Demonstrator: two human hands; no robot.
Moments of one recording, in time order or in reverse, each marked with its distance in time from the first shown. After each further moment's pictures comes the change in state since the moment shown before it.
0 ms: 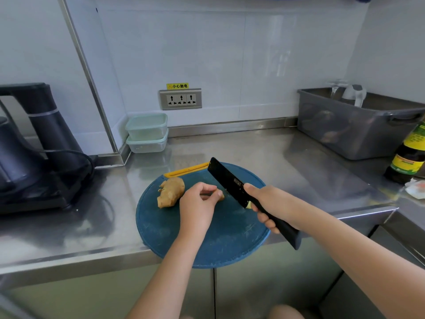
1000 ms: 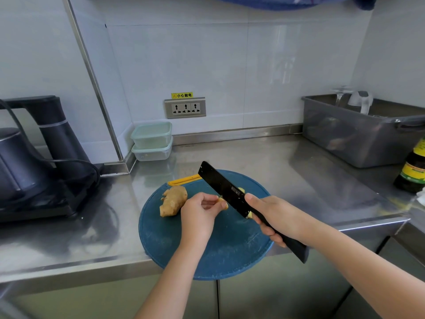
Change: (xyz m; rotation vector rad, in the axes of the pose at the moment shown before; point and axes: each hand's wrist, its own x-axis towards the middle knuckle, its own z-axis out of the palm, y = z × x) left_hand 0.003 -0.005 0.002 -0.027 0.001 -0.018; right_hand -0.003 0.010 -0.003 -0.077 -0.044 -0.251
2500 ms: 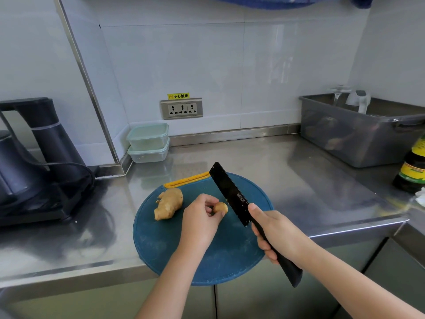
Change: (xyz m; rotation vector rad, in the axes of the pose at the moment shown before) left_hand -0.004 0.004 0.005 0.267 -0.049 0.084; right_hand -0.009 0.016 0.017 0.180 0.096 0.069
